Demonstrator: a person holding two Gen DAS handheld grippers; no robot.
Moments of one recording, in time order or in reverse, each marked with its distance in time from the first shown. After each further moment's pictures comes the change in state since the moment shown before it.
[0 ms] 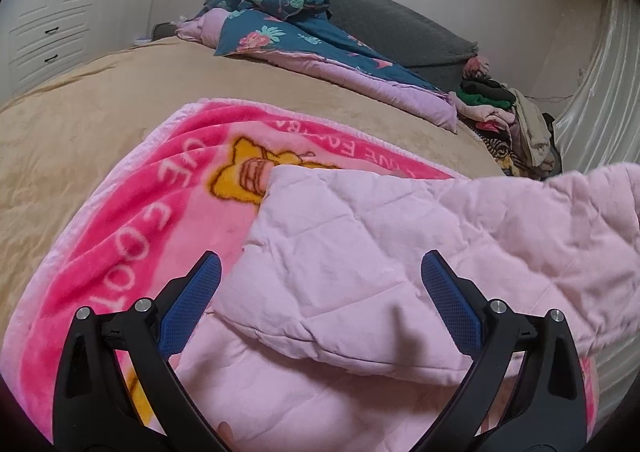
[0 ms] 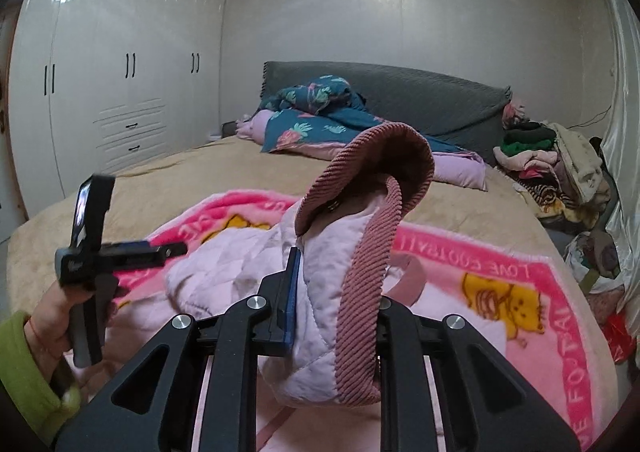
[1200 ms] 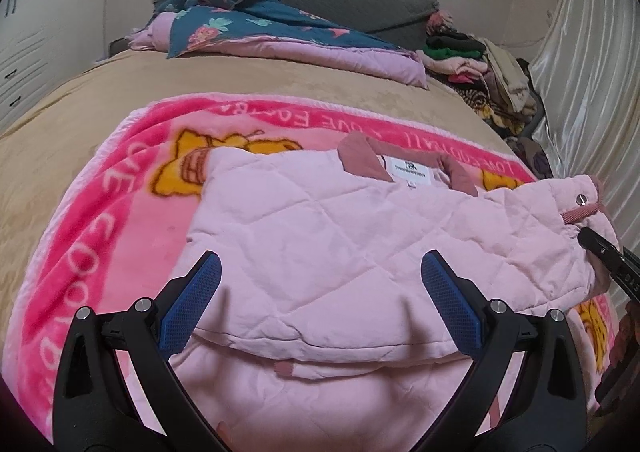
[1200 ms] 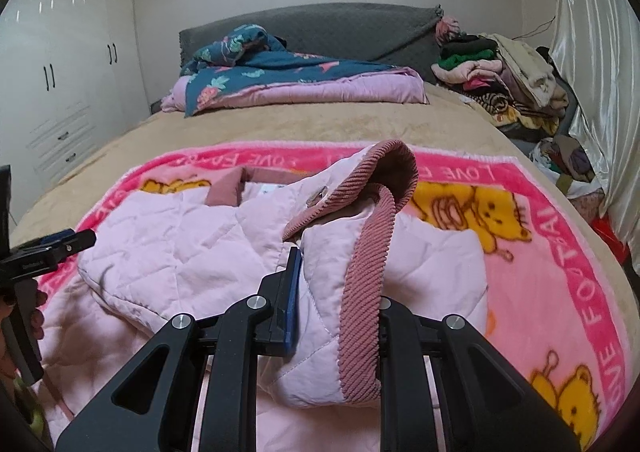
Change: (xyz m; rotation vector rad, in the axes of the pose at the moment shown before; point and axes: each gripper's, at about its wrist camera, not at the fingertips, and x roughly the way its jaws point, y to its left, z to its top) left arm 0.039 -0.053 -0.018 0.186 0.085 -0.040; right arm 0.078 -0.074 -0.089 0.218 0.203 -0.175
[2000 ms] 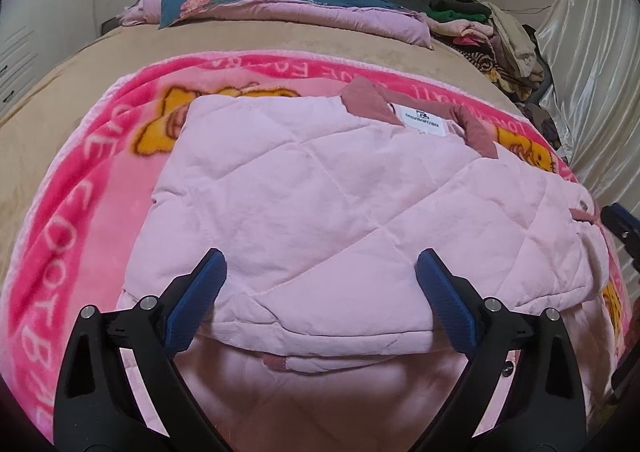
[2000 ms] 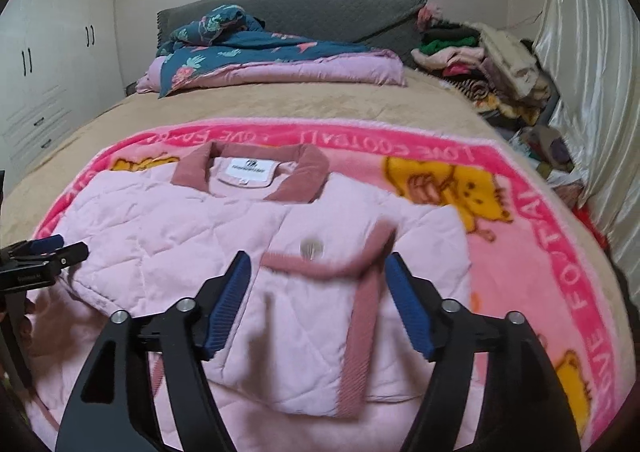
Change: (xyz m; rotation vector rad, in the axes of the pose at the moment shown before) left arm 0.036 -0.001 -0.023 0.019 0.126 0.020; right arm 0.011 -0.009 -0.011 -0.010 0.034 -0.114
